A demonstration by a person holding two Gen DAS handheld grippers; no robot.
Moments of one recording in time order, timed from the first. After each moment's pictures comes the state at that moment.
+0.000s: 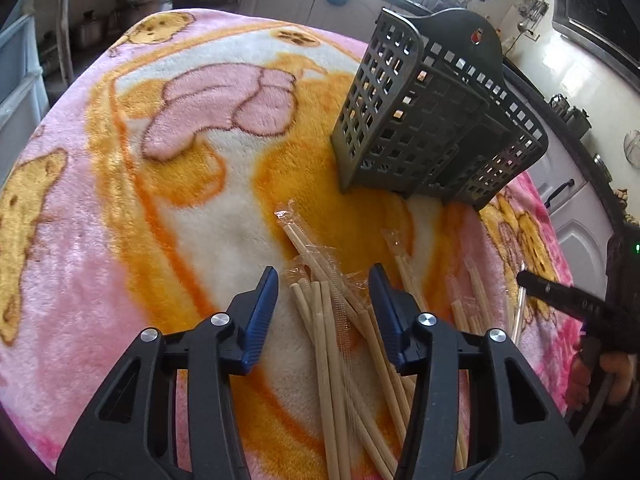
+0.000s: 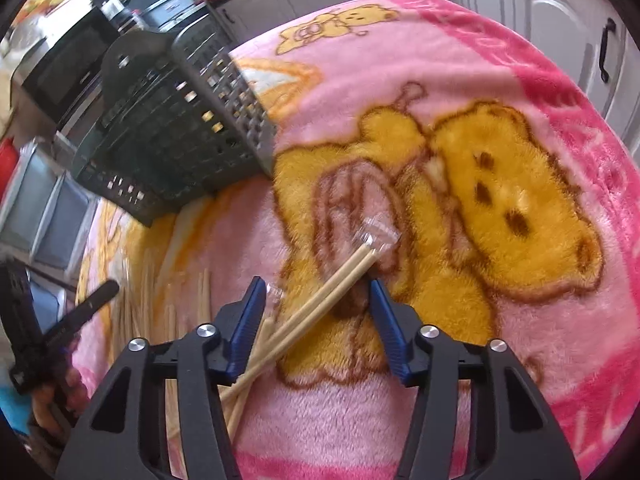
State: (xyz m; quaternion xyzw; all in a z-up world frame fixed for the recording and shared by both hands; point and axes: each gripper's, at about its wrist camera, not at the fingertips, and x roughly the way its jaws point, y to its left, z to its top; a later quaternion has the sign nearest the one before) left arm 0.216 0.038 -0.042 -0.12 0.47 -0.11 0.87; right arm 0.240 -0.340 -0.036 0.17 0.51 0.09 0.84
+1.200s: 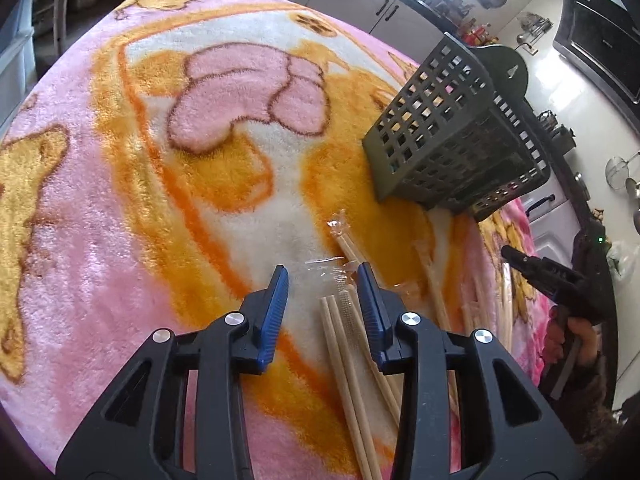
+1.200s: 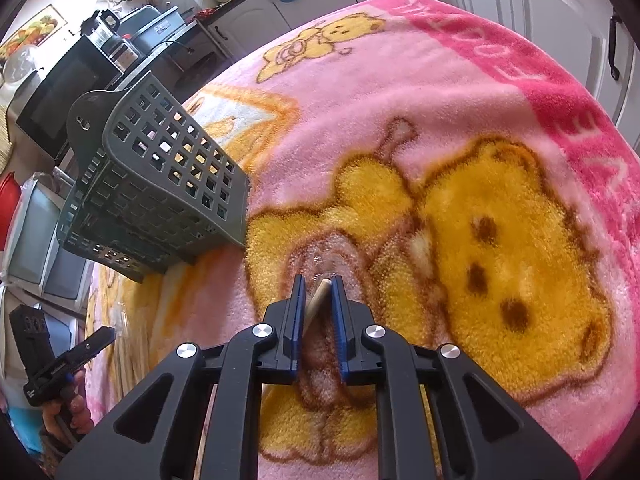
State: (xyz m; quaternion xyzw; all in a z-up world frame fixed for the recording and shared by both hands) left arm 0.236 0.087 -0.053 -0.18 0.50 -0.15 0.84; right arm 0.285 -0.360 -0.040 0.19 0.49 0.10 0.84
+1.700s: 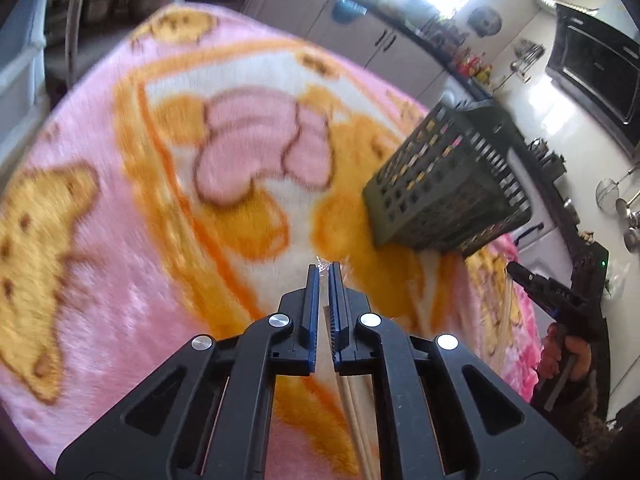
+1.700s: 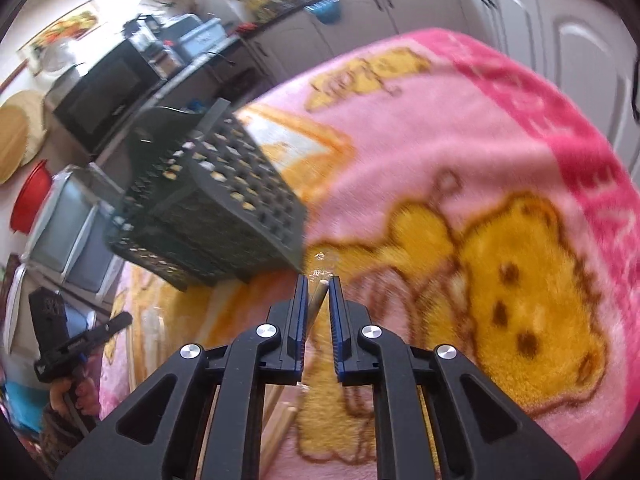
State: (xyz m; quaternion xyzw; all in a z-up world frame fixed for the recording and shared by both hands) left arm 0.234 0.115 -0.017 -0.20 0.44 -0.15 0.86; right arm 0.275 -0.344 0.008 0.17 0.43 0.17 0.87
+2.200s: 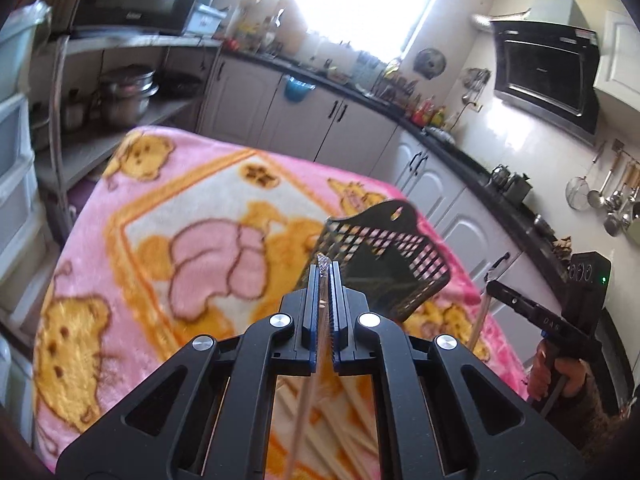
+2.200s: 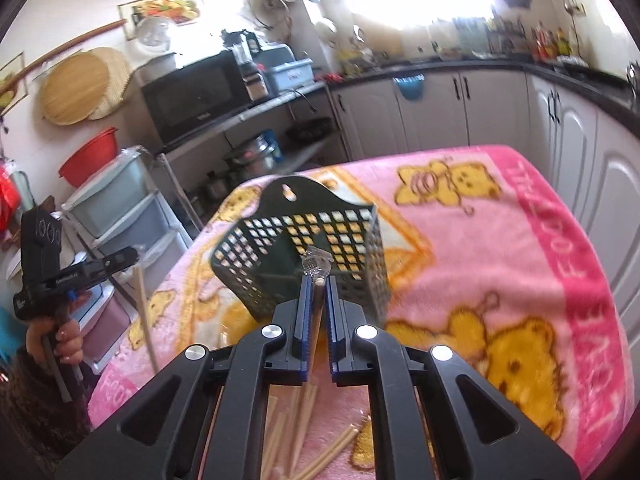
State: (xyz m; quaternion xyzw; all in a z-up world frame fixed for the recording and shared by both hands) left arm 0.208 0.085 0.091 -0.15 0.30 -0.18 0.92; right arm 0.241 -0.310 0.092 0.08 0.30 0.25 0.92
